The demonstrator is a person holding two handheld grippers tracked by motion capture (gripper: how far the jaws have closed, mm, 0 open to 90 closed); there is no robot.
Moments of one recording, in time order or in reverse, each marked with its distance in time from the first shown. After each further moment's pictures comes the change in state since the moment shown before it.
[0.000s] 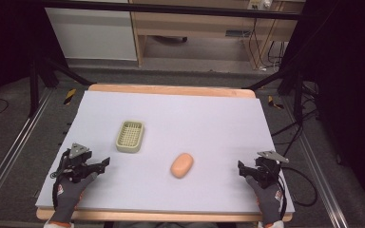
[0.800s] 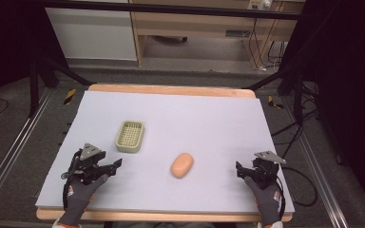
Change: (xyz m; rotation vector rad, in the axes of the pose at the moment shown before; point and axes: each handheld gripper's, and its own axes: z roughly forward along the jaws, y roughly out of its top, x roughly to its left) left arm -0.042 0.013 -0.001 -0.020 -0.081 0.046; right arm 0.007 0.000 -0.003 -0.022 0.002 -0.050
